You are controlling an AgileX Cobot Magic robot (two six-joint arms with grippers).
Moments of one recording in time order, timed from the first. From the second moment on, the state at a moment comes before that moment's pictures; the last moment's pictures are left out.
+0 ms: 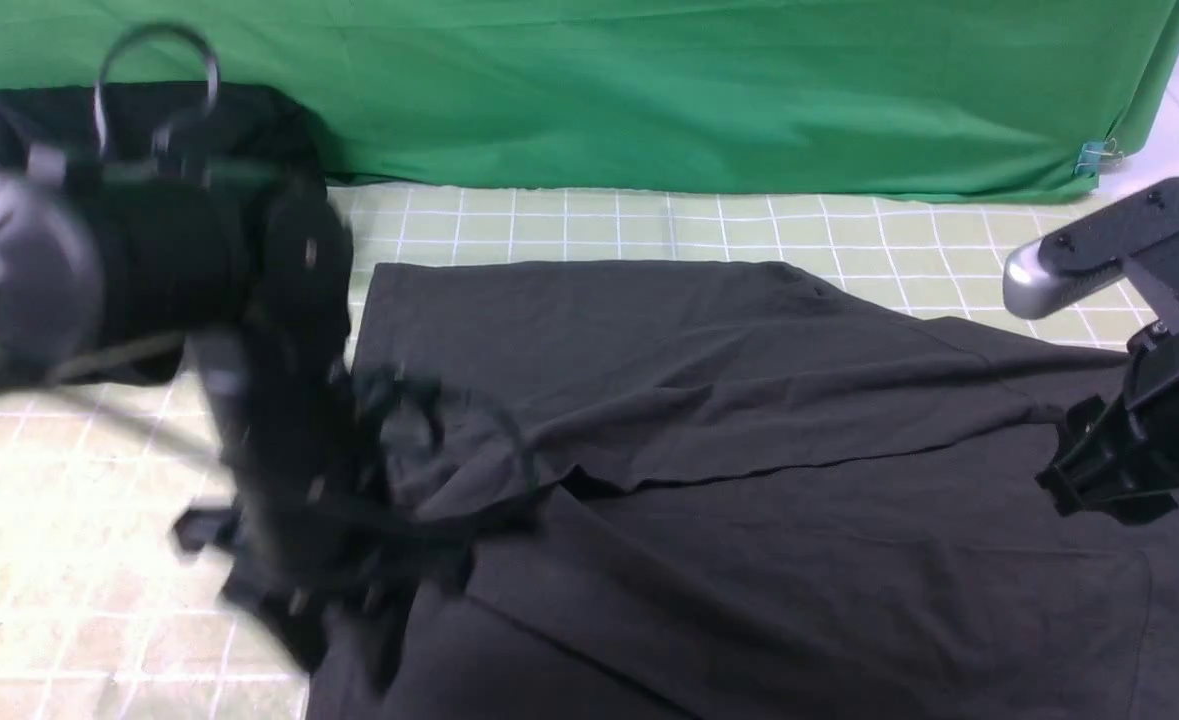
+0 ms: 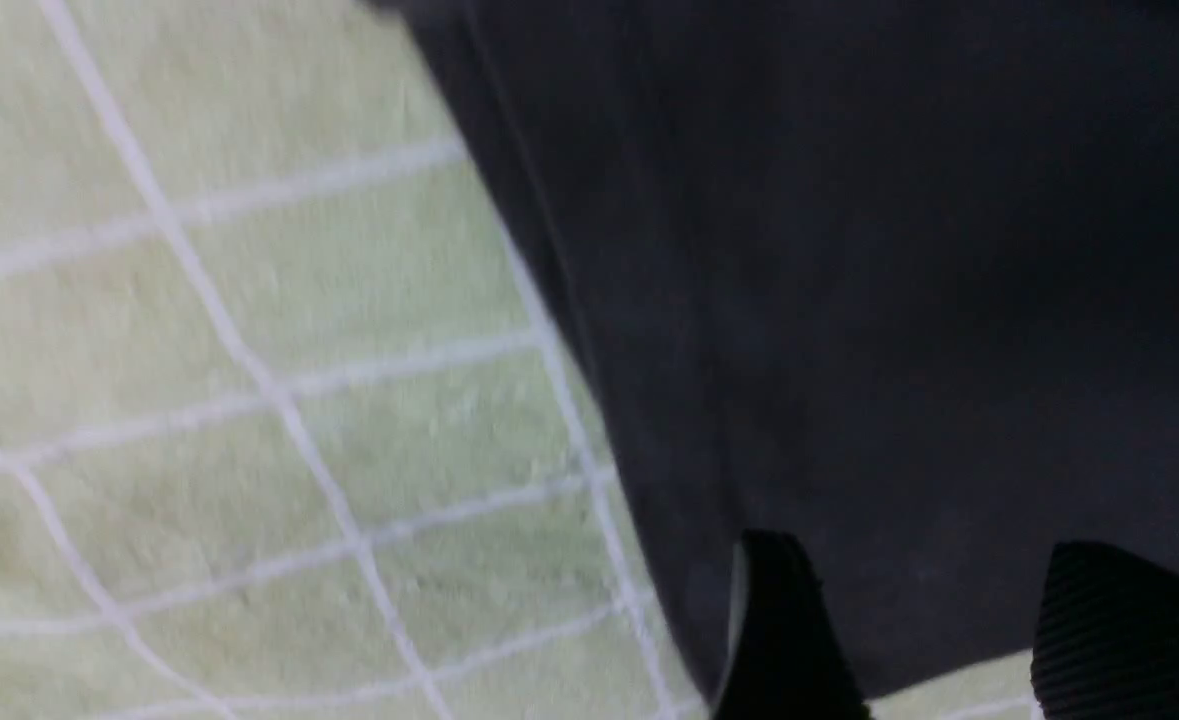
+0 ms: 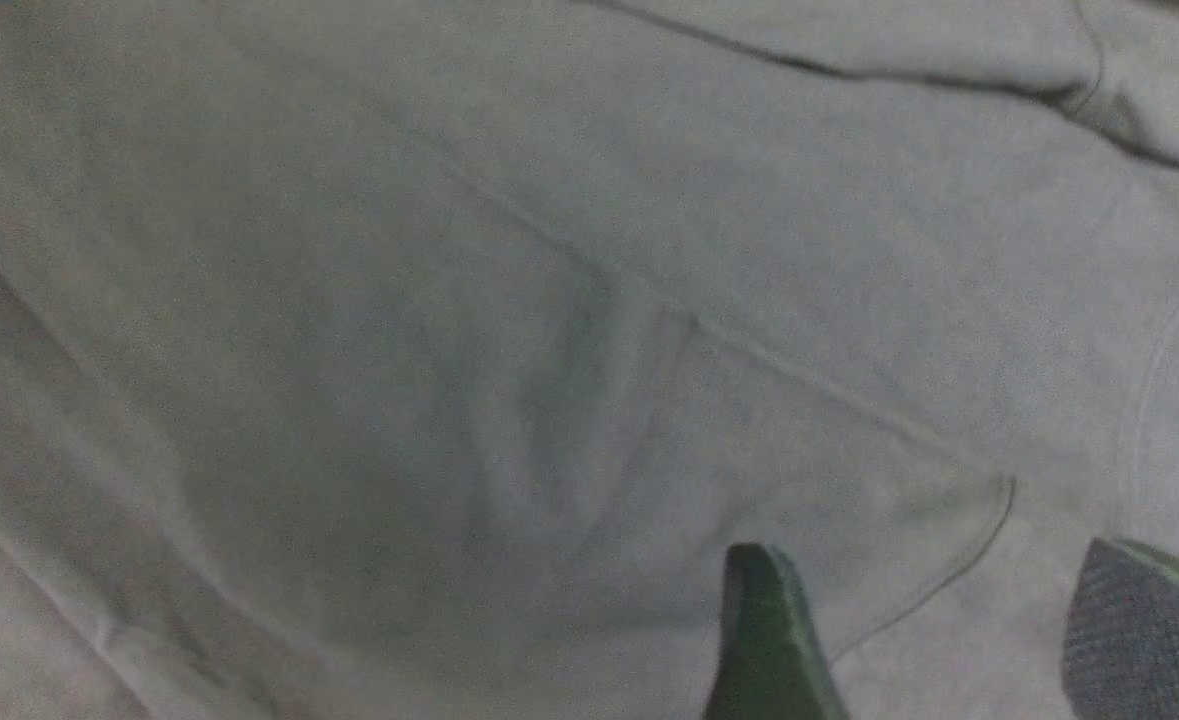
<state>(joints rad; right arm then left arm) 0.38 1.32 -1.03 -0.14 0.94 0.03 -0.44 1.69 -1.11 -0.12 1.21 -0.17</state>
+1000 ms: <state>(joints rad) 0.38 1.32 -1.03 -0.09 0.94 -0.01 -0.68 1.56 -0.69 -0.08 0.90 -0.46</state>
